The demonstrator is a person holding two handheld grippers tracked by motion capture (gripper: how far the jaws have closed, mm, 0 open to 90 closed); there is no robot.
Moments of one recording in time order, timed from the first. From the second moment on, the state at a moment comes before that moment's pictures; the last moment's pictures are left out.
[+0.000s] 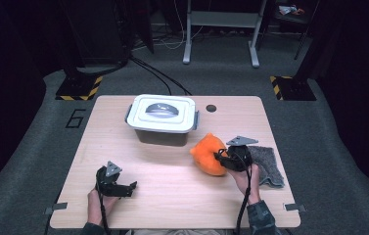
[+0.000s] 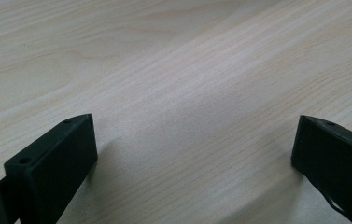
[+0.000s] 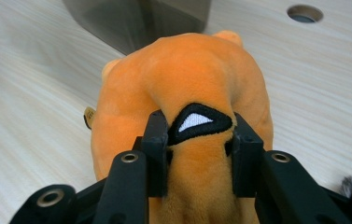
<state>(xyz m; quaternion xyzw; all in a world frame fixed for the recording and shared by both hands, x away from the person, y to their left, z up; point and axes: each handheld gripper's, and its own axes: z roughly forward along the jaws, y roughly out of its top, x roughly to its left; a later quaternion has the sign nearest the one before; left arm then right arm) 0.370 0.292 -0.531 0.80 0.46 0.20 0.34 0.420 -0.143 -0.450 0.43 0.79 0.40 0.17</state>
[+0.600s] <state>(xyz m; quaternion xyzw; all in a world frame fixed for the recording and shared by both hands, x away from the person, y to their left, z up) 0.370 0.292 -0.531 0.80 0.46 0.20 0.33 0.413 -0.132 -0.436 0.30 0.85 0.40 0.15</state>
